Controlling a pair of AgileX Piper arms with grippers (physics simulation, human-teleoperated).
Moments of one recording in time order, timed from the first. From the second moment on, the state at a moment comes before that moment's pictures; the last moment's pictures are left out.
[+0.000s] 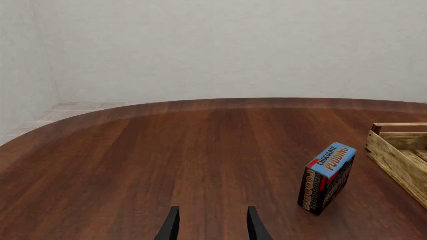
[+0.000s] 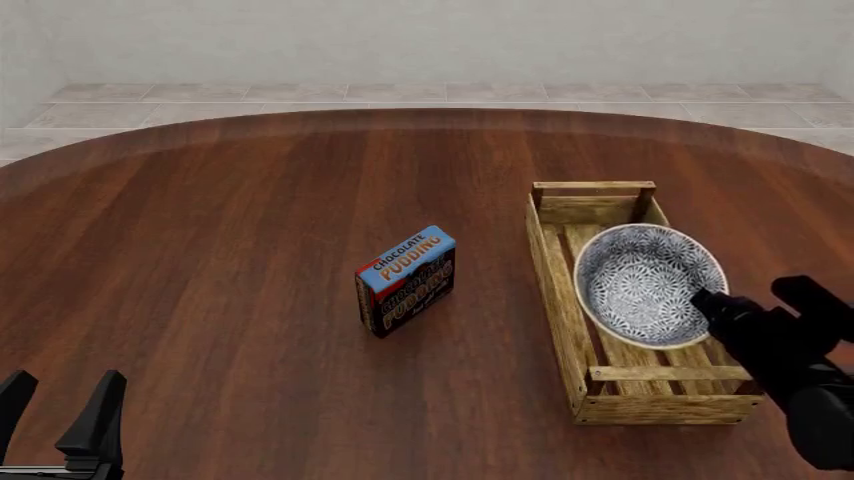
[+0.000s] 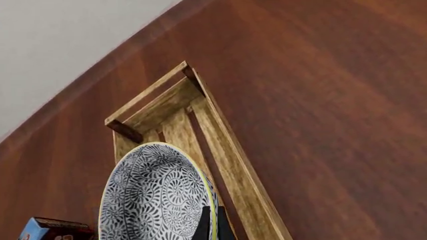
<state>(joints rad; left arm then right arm) 0.00 0.00 0.00 0.00 0.00 -0.16 1.30 -0.36 -0.44 0.53</state>
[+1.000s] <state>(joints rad) 0.00 0.00 0.00 0.00 0.00 -0.17 1.41 -0.37 -0.51 0.49</state>
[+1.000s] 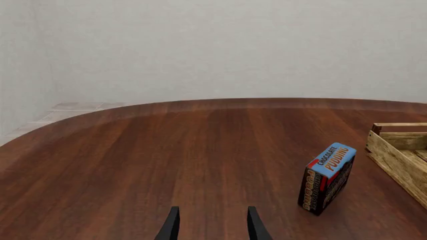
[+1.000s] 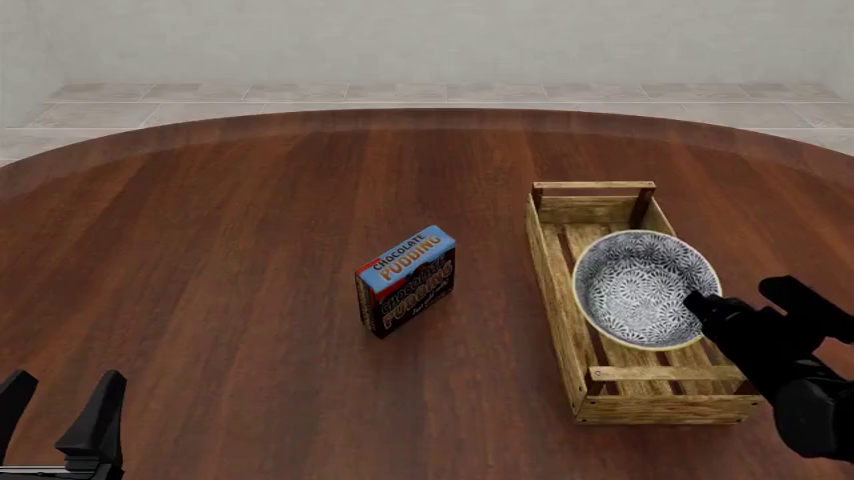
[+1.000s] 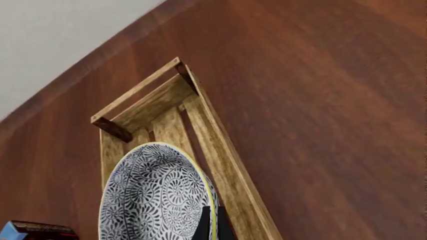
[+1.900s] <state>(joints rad) 0.00 0.00 0.00 0.00 0.00 -0.16 1.42 -0.37 -0.53 0.49</state>
